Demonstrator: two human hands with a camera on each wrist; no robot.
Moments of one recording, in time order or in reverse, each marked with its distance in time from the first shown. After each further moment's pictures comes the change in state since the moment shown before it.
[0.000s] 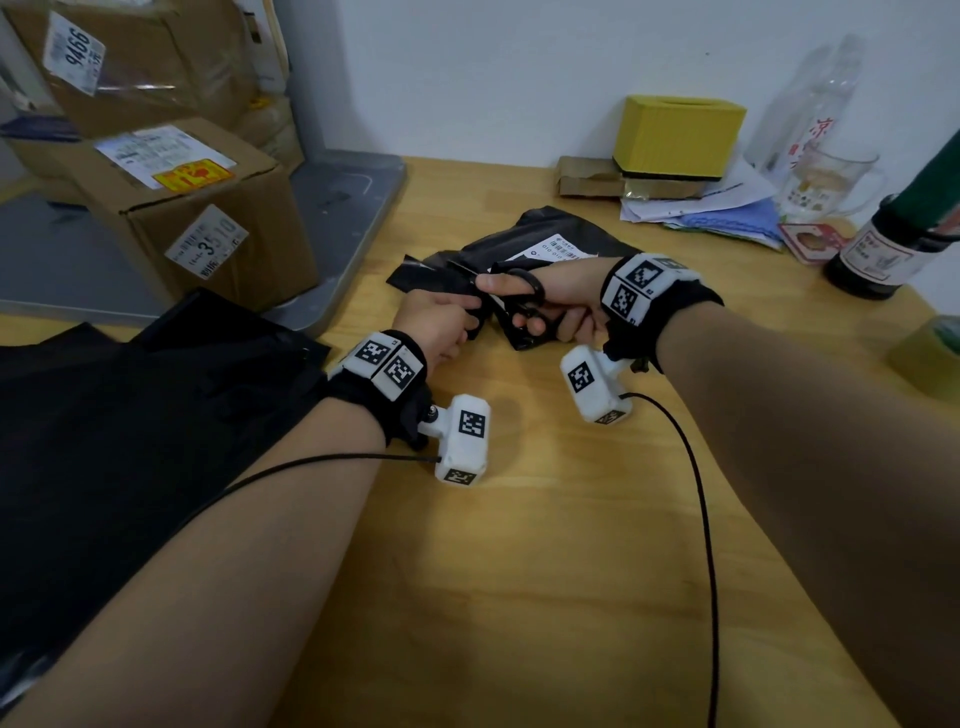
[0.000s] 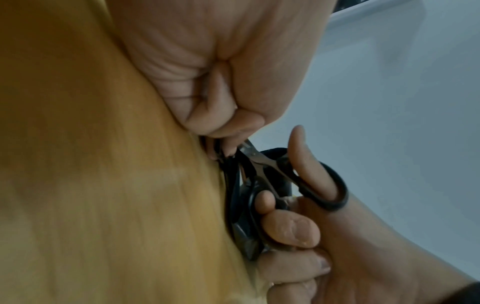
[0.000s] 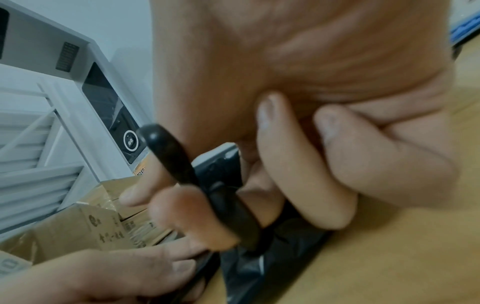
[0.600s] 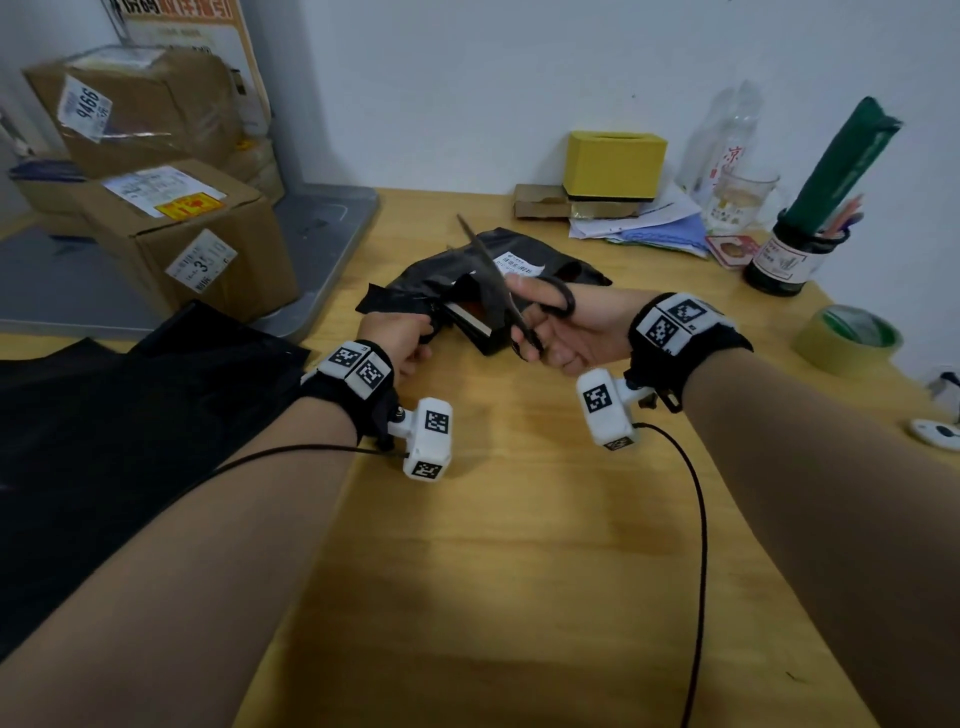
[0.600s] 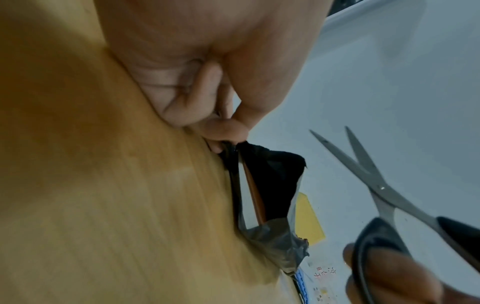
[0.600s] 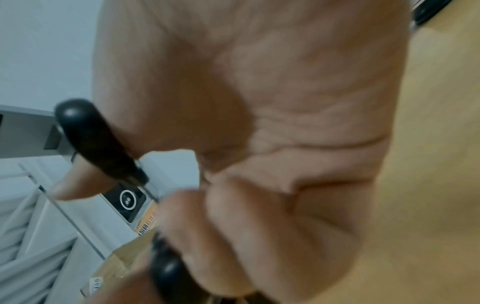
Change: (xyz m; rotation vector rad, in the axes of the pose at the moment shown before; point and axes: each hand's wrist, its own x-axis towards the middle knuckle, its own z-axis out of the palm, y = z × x) left_hand -0.038 0.003 -0.002 -0.075 0.133 -0.125; right_hand -0.066 0.067 0.001 0.295 -0.142 -0.273
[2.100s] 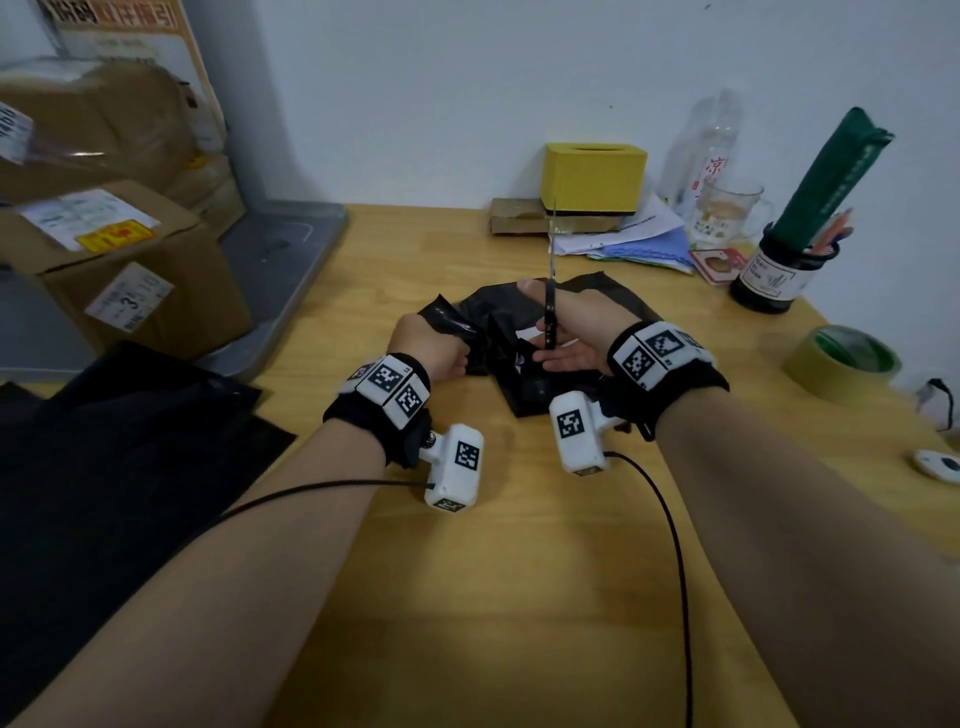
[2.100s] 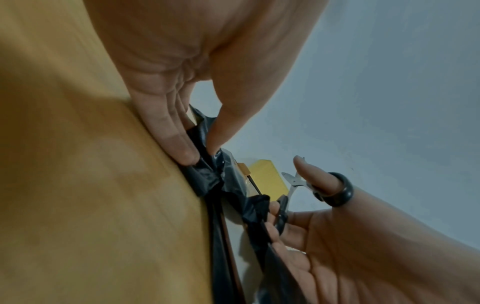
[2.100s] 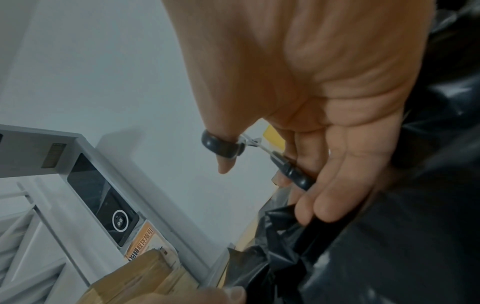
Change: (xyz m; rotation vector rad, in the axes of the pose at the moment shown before) left_hand 0.017 0.020 0.068 0.099 -0.161 0.130; right_hand 0.022 0.007 -0.032 0.254 0.688 -0.012
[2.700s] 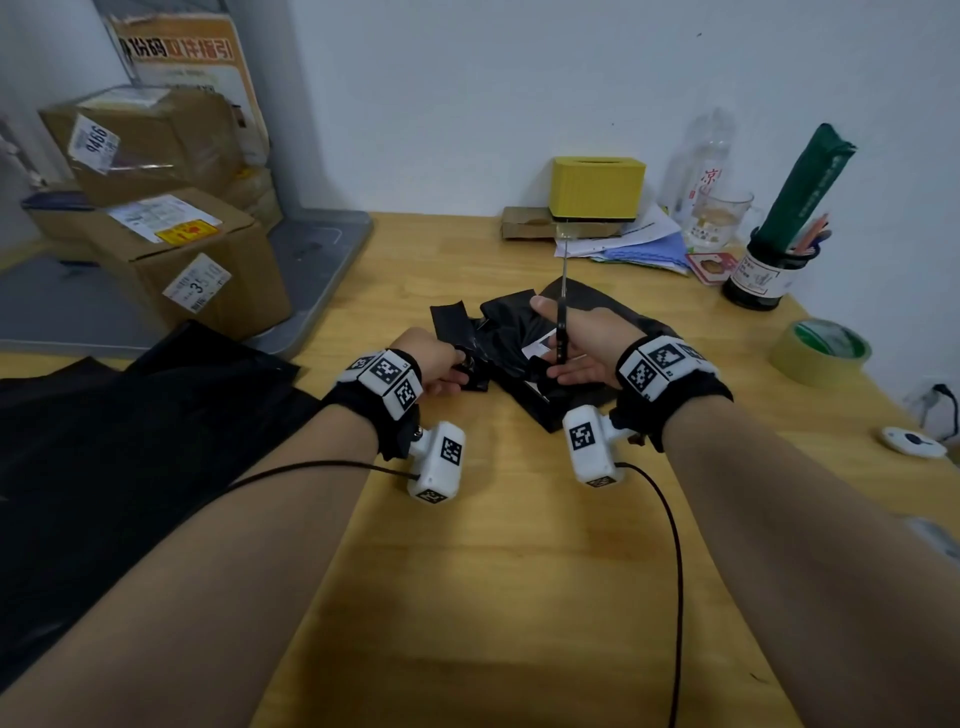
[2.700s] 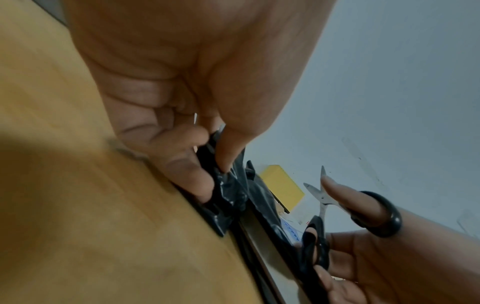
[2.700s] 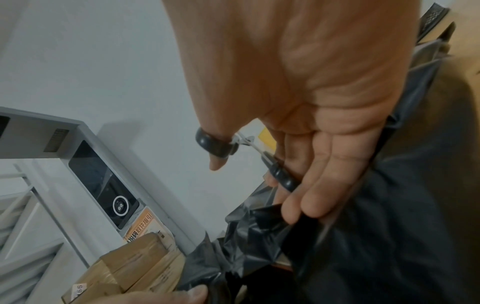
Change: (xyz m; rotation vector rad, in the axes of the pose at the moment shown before) left_hand -0.051 -0.006 -0.026 0.232 -0.057 -0.132; right_hand -0.043 0.022 -0.003 -0.051 -0.009 -0.003
